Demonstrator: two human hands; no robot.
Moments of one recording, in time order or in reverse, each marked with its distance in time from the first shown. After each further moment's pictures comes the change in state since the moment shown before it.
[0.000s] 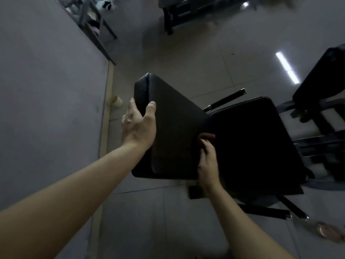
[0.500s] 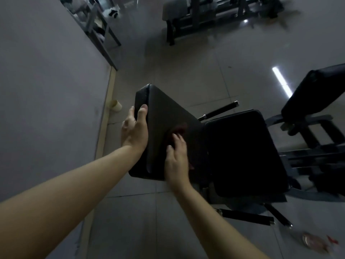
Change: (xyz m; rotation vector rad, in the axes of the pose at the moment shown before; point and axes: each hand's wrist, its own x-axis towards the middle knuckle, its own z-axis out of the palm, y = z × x) left_hand -0.006 0.004 -0.007 -0.233 0.005 -0.025; right_hand -0.046 -0.126 0.024 0.090 -0.167 -0.025
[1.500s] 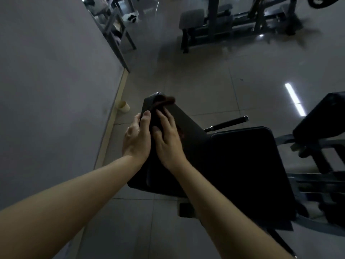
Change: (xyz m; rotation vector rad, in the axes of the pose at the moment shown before) left_hand -0.001 0.001 0.002 -0.005 0.052 0.044; right_hand 0.069 -0.052 0.012 -0.122 -0.271 -0.469
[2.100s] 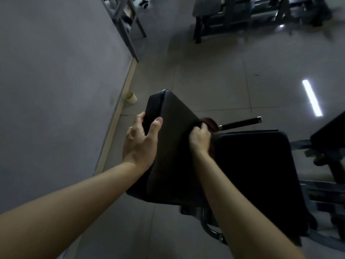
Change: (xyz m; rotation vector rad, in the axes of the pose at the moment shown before) left_hand 0.007 -0.006 0.001 0.075 -0.001 -0.025; right_hand 0.056 0.110 -0.026 -0.020 0.290 0.788
